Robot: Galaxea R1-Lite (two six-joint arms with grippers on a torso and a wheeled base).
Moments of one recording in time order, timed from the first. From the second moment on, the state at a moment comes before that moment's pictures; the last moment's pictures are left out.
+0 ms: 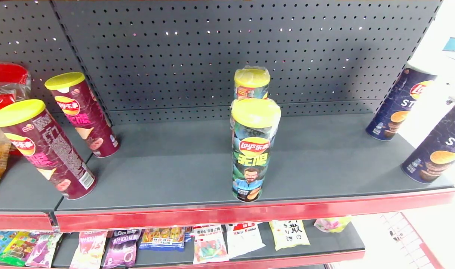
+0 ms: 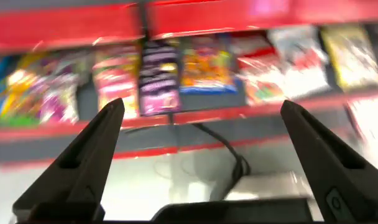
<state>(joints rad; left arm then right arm) -0.12 0.31 -0.34 0.45 0.12 -0.07 0.09 0.15 -0.36 0.58 -0.09 0.02</state>
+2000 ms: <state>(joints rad) 0.00 0.00 0.00 0.00 0.01 -0.01 0.10 0.09 0.00 0.00 0.05 -0.01</state>
